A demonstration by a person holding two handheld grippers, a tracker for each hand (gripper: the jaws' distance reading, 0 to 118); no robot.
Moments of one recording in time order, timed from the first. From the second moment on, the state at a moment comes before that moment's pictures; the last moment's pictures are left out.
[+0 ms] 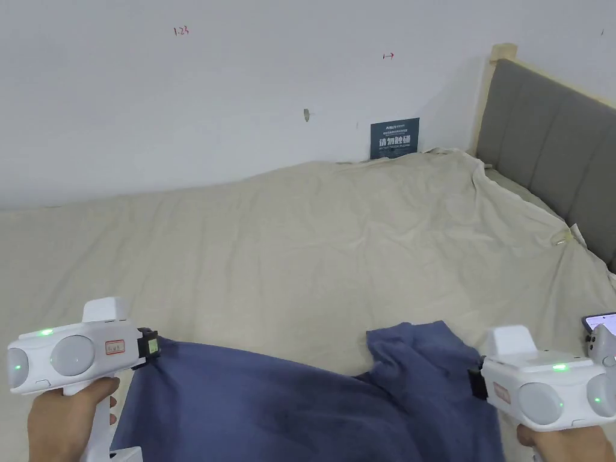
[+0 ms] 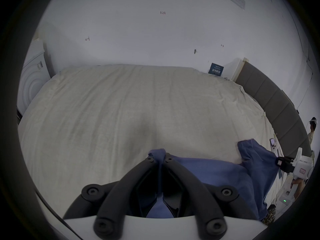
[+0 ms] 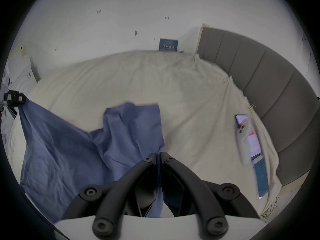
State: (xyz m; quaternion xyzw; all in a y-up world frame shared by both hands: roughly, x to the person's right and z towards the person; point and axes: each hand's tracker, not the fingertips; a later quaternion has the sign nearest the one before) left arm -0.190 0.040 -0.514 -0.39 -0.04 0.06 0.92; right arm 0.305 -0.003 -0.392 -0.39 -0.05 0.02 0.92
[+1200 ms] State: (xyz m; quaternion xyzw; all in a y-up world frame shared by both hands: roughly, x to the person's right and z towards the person) left arm -0.300 0.388 -0.479 -0.09 0.08 0.04 0.99; right arm 0.269 0.400 -0.472 0.02 0.03 0.05 1.00
